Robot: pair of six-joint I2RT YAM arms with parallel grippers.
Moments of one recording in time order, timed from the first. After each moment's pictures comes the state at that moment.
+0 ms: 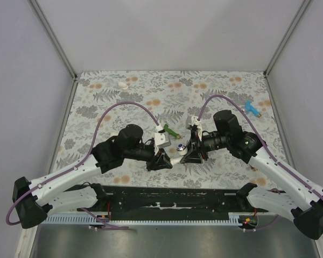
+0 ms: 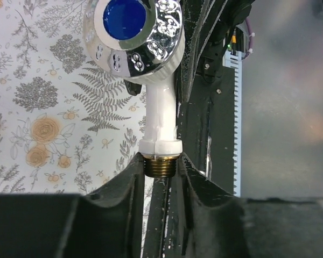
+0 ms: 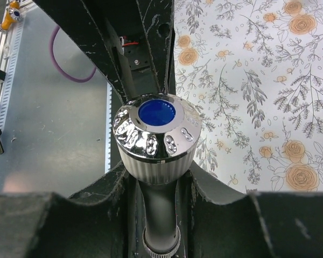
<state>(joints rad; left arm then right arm) -0.93 1.00 0.82 -0.30 0.58 0.03 0.65 1.01 0.90 -0.47 -0.92 -0.12</state>
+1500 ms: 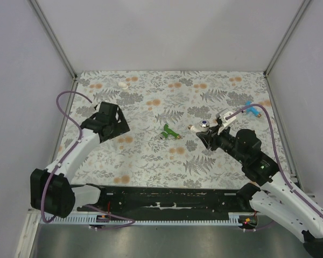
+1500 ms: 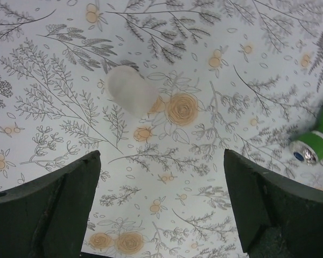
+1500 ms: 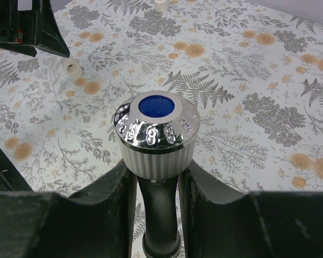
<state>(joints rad) -0.30 1.20 0.93 -0.68 -0.24 -0.60 0.65 0.66 0.64 -0.15 -0.06 0.10</state>
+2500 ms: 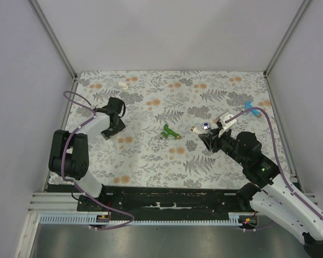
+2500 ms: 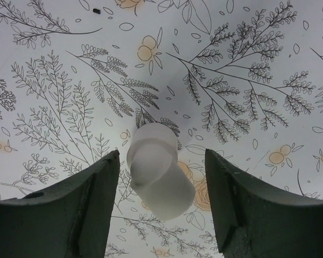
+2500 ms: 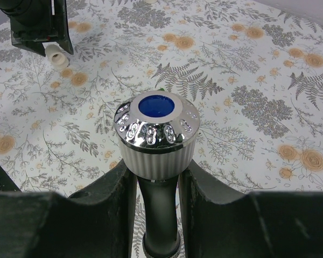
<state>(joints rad) -0.21 1.65 1.03 -0.63 -0.41 -0.84 0.65 0.62 0.61 -0.18 -0.02 0.05</state>
